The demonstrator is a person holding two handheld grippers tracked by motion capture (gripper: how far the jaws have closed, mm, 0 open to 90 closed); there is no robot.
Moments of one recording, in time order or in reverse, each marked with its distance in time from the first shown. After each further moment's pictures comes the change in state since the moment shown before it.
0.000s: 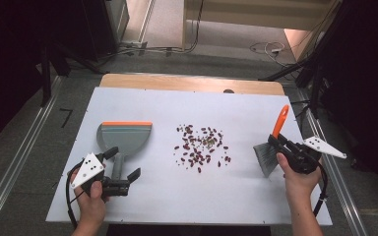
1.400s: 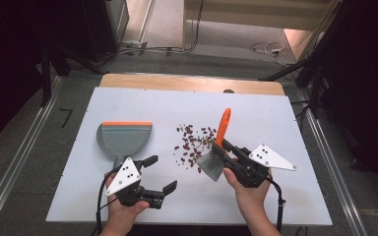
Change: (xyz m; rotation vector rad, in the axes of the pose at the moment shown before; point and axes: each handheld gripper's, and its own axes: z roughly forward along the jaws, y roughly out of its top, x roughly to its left) left arm -0.077 0.024 0.038 0.018 -0.211 -0.019; right arm 0.158 0.011 0.021 -0.118 0.283 -0.096
